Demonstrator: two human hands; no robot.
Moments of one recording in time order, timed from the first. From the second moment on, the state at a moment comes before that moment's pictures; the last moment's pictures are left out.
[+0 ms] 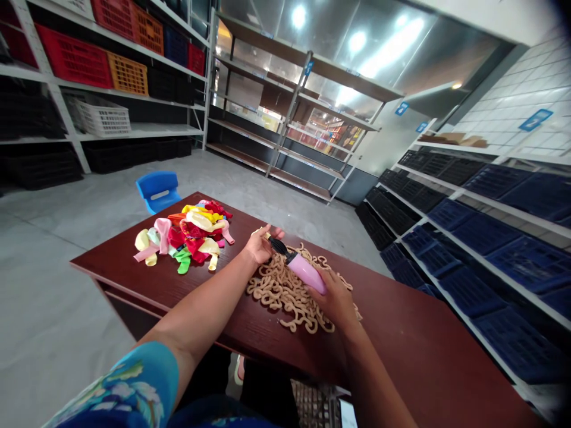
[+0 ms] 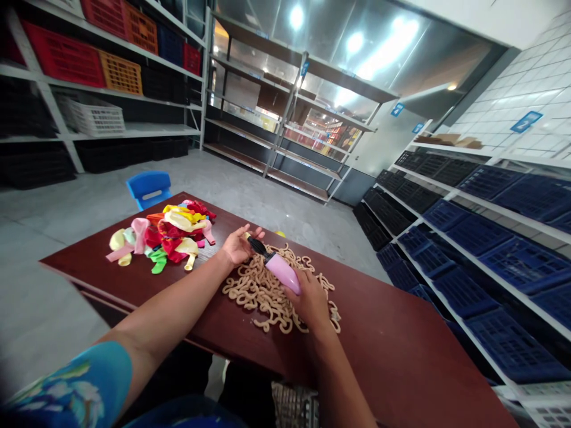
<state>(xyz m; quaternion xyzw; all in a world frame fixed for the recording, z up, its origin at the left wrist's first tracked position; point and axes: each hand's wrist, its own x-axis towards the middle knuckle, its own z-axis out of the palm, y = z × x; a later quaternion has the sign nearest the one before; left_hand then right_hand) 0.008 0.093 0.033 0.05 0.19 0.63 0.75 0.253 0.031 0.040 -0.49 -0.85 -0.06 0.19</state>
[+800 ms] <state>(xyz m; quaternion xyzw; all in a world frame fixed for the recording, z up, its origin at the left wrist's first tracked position) 0.005 0.105 0.033 0.09 0.22 0.77 0.59 0.233 0.079 0.025 -0.46 -0.86 -0.10 0.18</state>
